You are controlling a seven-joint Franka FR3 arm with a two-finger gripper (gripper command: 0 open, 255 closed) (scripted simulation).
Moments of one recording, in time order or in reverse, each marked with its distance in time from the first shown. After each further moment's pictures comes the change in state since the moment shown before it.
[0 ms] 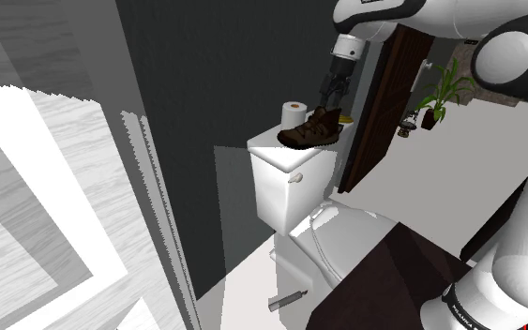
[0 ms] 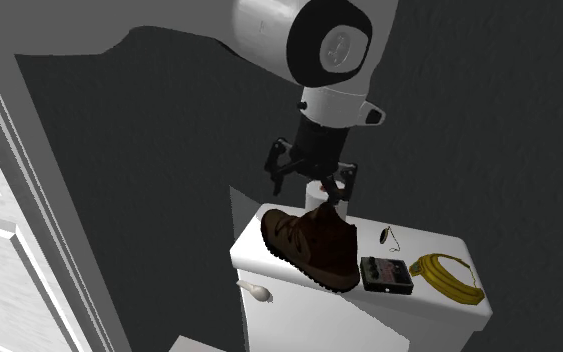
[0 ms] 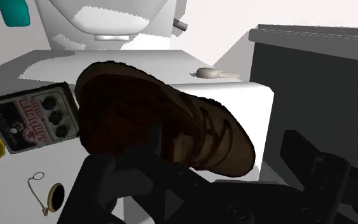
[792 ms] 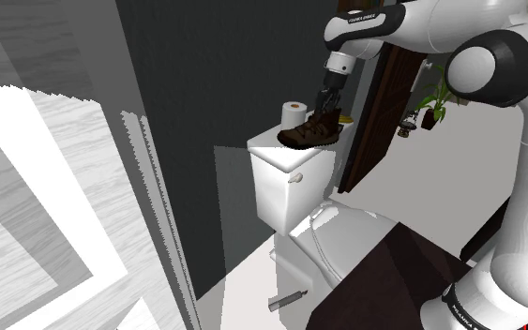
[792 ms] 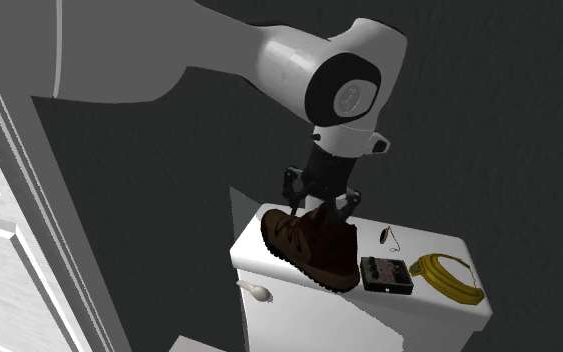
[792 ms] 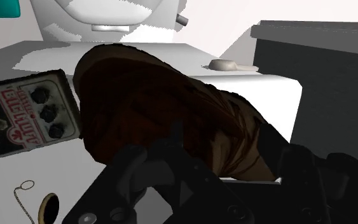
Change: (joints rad) arm -0.025 0.114 0.008 0.035 0.049 0.059 -0.052
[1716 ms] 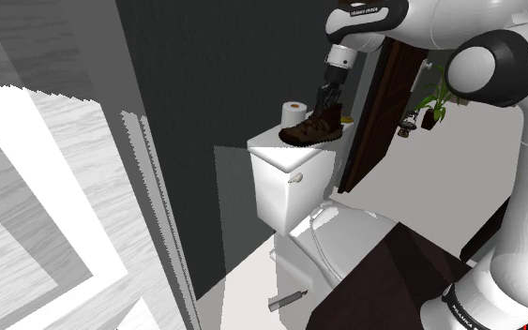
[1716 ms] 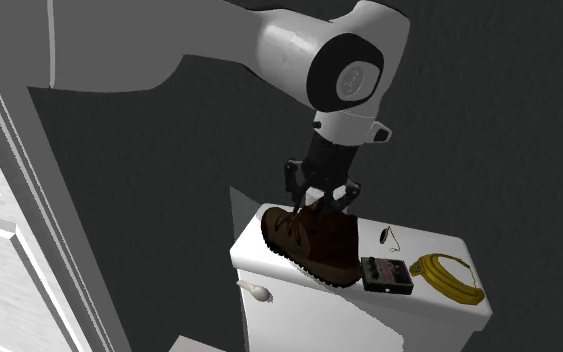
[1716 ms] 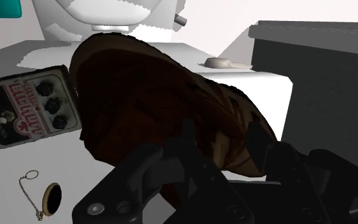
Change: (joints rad) arm -0.003 0.000 -0.001 0.048 -0.003 -0.048 0.013
